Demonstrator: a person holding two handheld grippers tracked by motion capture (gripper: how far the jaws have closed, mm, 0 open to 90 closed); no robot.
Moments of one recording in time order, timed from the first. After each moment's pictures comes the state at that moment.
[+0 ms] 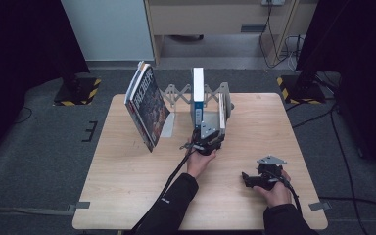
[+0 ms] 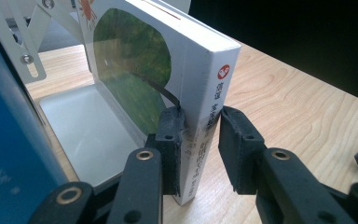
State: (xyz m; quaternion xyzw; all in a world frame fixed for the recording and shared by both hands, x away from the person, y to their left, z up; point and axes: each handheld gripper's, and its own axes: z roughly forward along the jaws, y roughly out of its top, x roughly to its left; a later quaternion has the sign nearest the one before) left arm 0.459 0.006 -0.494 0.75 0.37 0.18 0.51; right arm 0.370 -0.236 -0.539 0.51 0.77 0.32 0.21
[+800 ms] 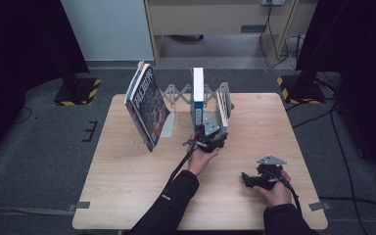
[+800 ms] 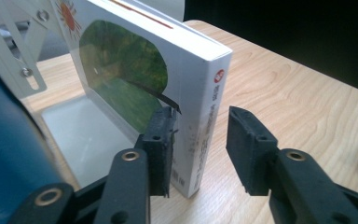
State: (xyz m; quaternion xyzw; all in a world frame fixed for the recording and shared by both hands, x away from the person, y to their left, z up) left arm 0.460 0.001 -0.482 0.77 0.36 0.20 0.49; right arm 0.370 -0.236 -0.539 0.51 0.77 0.32 0.21
